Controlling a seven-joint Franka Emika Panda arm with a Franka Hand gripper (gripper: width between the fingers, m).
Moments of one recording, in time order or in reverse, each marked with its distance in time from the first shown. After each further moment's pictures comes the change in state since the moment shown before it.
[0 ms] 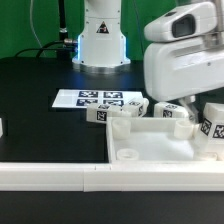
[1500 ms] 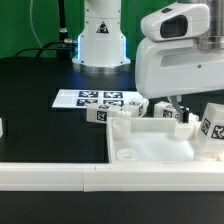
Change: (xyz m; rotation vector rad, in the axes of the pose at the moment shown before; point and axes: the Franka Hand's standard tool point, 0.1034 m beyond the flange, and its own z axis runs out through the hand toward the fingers) arm 0.006 0.029 0.000 -0.076 -0.044 0.183
